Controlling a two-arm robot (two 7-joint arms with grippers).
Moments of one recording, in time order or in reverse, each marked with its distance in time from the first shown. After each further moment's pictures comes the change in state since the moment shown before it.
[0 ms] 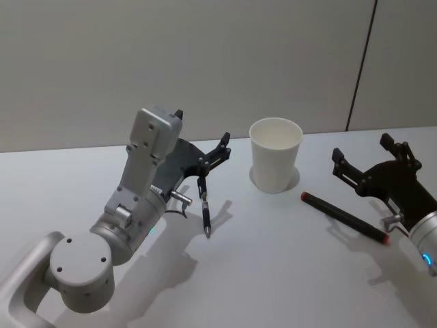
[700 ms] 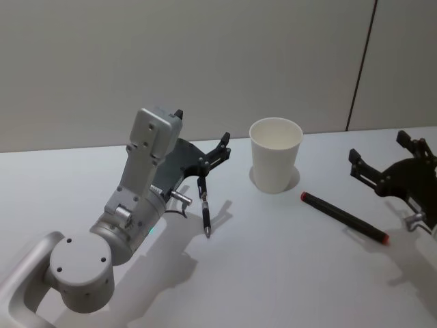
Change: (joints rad) left arm 0.000 0.000 0.000 0.000 0.000 0.000 0.000; right arm -0.013 0.066 0.046 -0.024 -0.005 0.028 0.046
